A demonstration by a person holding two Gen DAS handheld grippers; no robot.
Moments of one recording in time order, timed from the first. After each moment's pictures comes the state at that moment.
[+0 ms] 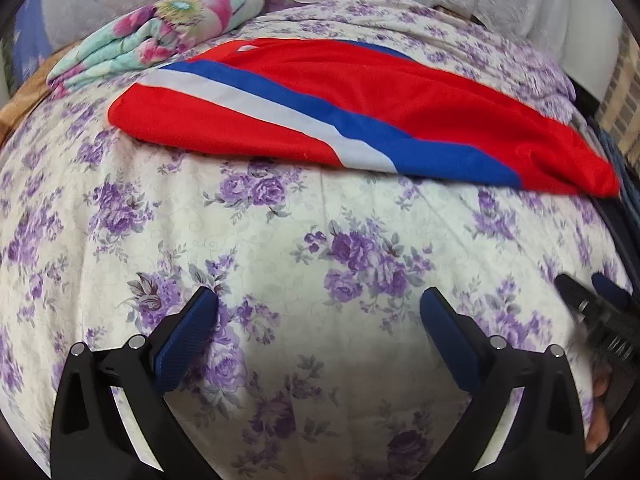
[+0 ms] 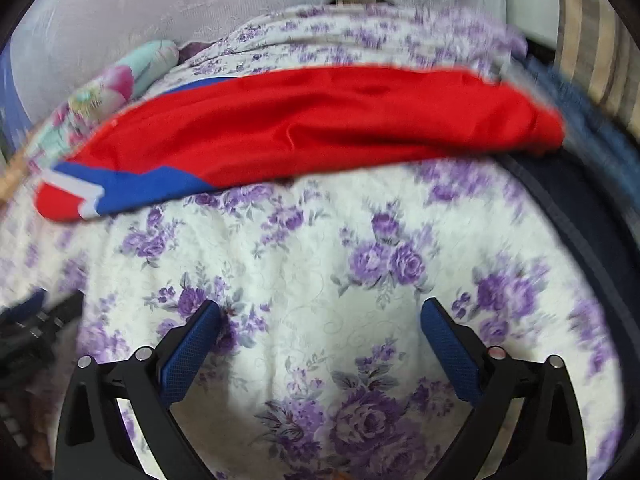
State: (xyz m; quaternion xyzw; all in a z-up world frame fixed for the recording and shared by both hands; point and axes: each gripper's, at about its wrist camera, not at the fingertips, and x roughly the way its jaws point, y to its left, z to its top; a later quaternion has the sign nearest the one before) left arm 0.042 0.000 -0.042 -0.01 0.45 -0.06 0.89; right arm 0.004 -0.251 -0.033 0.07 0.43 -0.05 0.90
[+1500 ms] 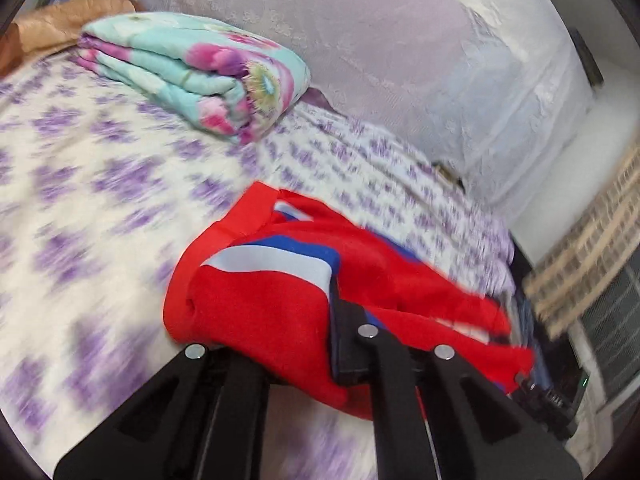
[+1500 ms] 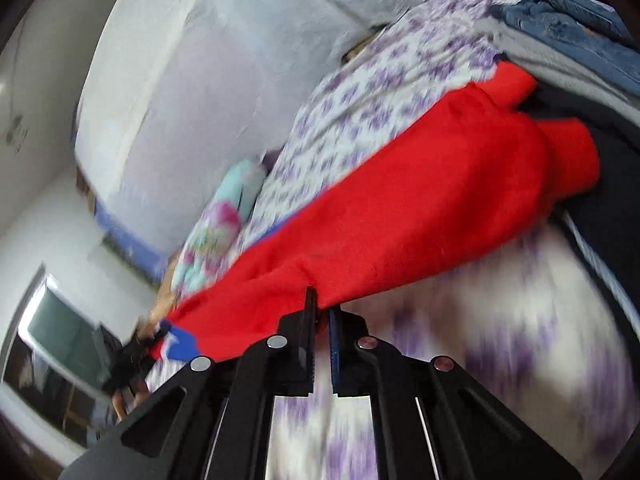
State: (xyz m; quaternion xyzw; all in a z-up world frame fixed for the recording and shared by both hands) left arm 0.063 0.170 0.030 -0.24 0.33 -0.13 0.90; right arm 0.000 -0.352 -0.005 0.34 0.32 0.15 0.87
